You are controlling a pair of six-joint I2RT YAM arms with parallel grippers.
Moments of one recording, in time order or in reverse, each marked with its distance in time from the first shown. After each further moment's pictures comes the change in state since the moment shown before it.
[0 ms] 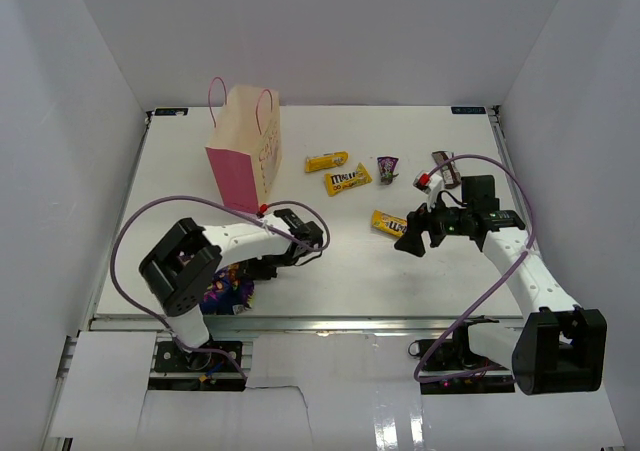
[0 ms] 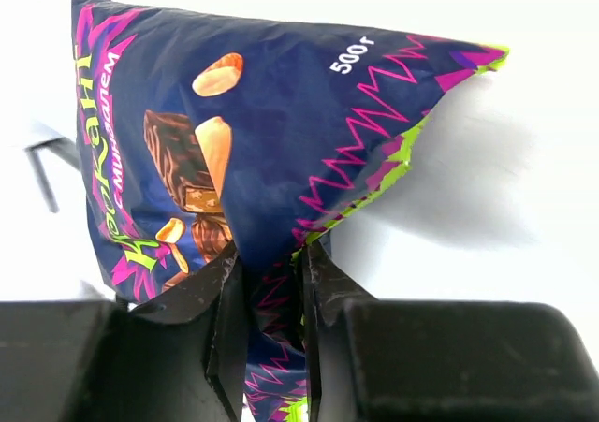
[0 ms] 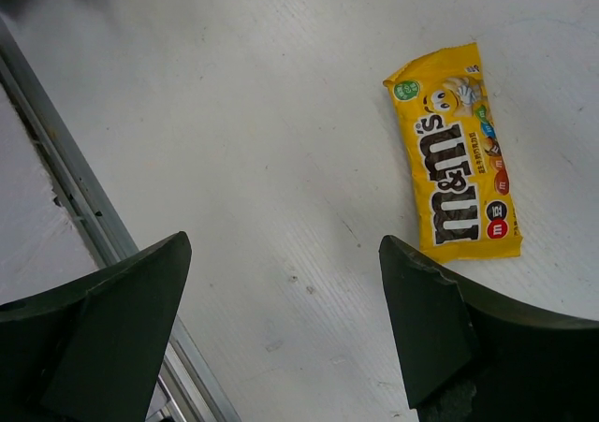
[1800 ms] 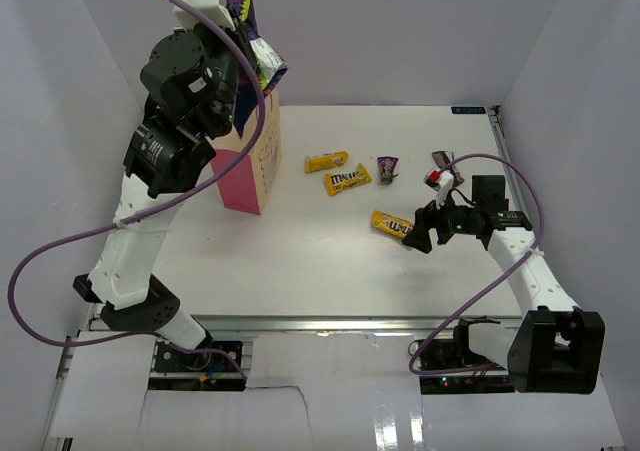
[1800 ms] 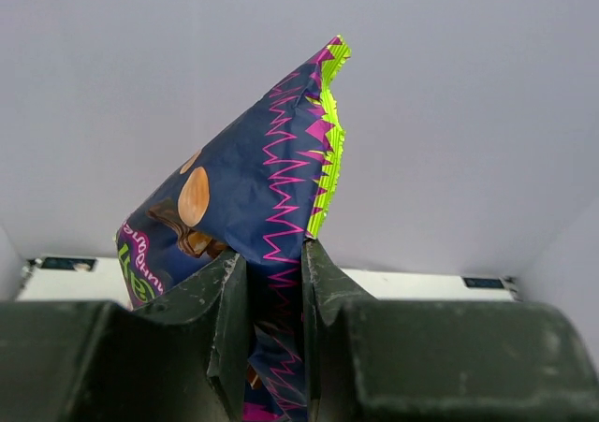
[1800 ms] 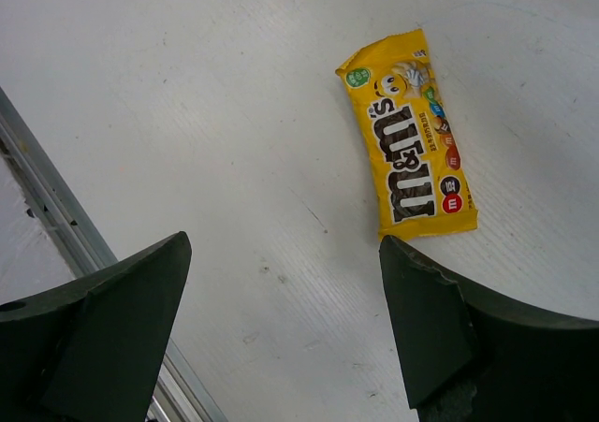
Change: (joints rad) left arm 0.164 -0.192 1.275 0.711 0.014 0.956; right arm -0.080 -0.001 0.000 0.000 0.007 -0.020
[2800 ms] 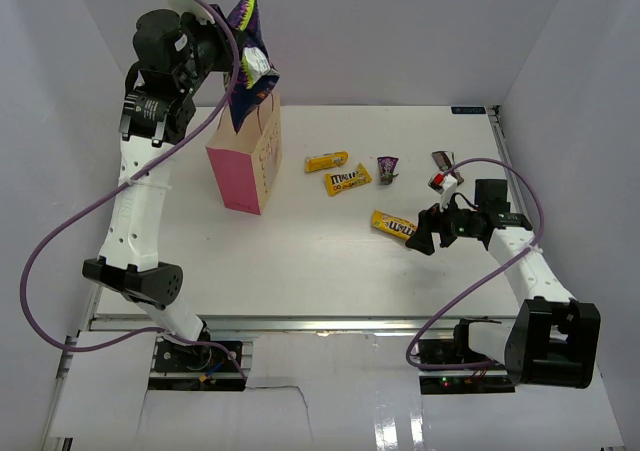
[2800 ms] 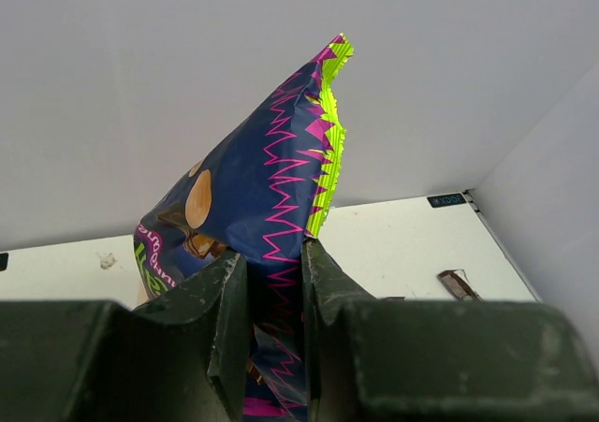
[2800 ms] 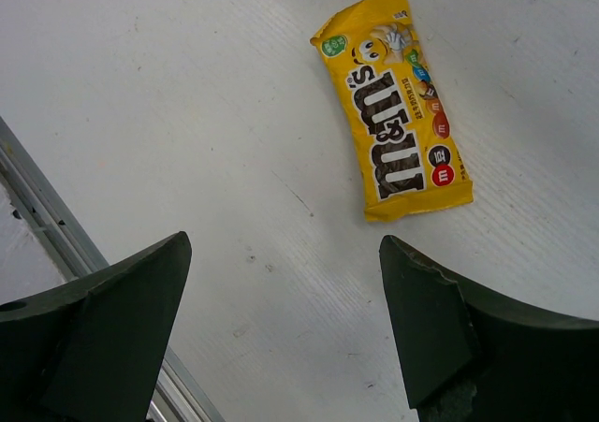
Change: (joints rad) left arm 0.451 0.097 -0.105 0.009 0.681 -0.168; right arm -0.051 0.030 -0.039 0.022 0.001 -0.005
